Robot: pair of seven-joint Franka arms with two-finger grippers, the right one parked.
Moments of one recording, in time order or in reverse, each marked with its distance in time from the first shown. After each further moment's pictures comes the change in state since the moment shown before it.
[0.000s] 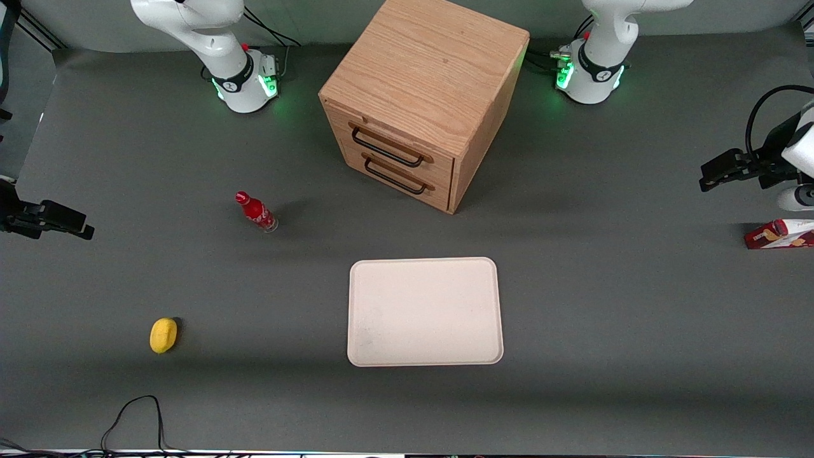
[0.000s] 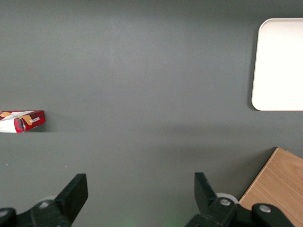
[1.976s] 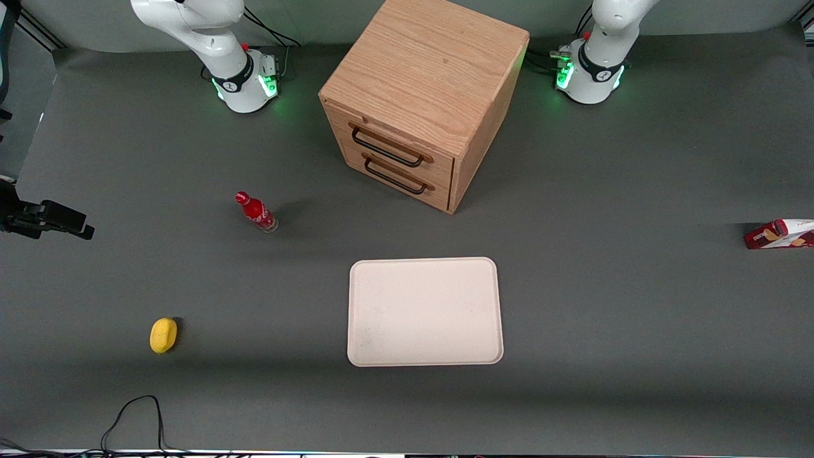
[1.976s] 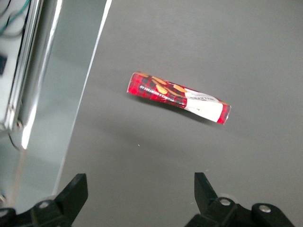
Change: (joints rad) arm 0.791 0.344 0.047 0.201 0.030 0.140 0.381
